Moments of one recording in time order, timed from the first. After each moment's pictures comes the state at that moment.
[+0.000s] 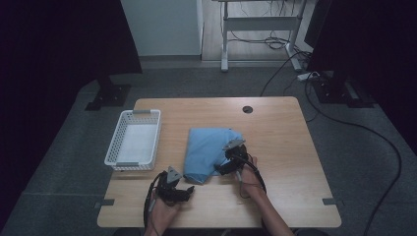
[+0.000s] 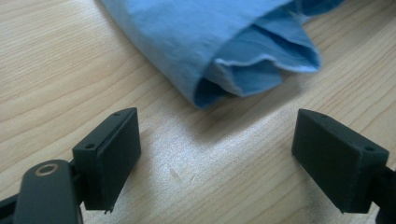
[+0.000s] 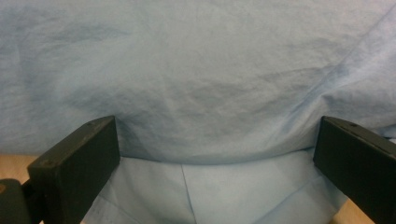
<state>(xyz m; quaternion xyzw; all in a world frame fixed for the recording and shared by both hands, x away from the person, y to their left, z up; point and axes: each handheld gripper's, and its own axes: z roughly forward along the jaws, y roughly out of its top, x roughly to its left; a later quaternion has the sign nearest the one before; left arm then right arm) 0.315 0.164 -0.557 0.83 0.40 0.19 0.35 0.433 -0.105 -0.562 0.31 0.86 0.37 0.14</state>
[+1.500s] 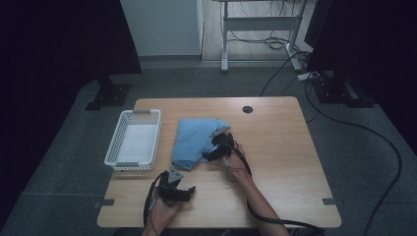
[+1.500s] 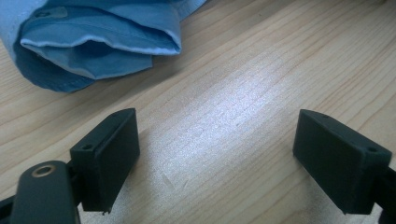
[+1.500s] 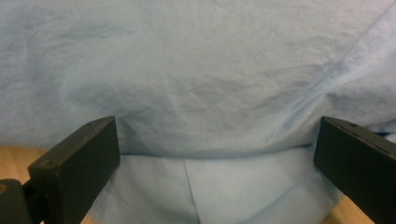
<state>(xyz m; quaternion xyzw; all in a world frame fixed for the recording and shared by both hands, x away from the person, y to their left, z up) 0.316 0.160 -0.557 0.83 0.39 0.18 0.35 0.487 -0.061 -0.559 0.30 0.87 0.38 0.13</state>
